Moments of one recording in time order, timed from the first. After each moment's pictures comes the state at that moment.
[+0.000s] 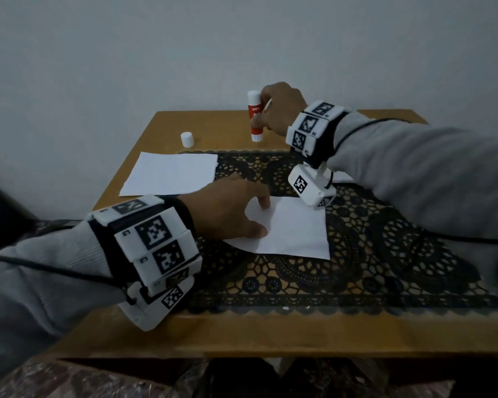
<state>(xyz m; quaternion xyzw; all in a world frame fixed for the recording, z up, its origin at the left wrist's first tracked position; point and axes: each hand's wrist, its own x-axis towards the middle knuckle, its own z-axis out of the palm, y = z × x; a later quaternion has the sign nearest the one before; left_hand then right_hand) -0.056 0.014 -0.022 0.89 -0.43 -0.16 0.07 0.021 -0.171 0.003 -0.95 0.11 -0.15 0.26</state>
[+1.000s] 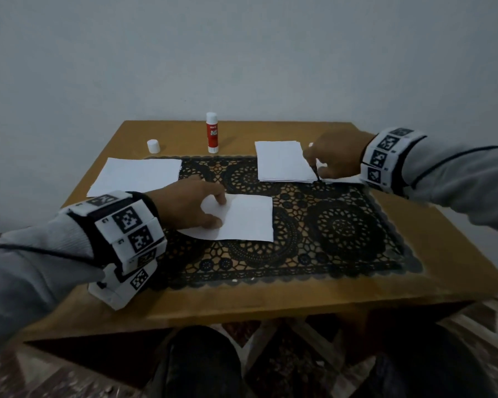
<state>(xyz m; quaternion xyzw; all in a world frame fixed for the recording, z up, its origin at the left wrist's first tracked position) -0.076 0.012 -0.011 0.90 -0.40 -0.15 0.04 -0.130 -0.278 0.019 -0.97 0.01 0.09 -0.21</state>
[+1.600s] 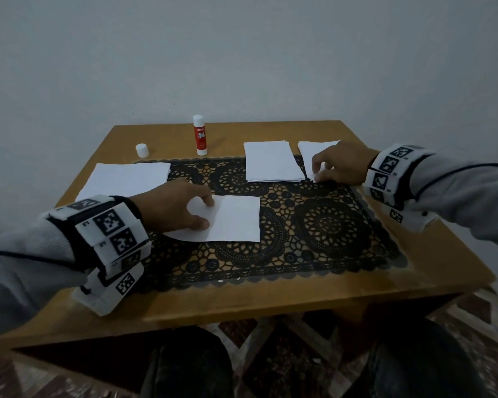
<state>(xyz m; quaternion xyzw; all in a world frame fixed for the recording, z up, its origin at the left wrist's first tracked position) -0.078 0.010 -0.011 0.91 -0.39 -0.15 0.06 -0.155 -0.321 -0.010 -1.00 0.06 0.05 -0.05</state>
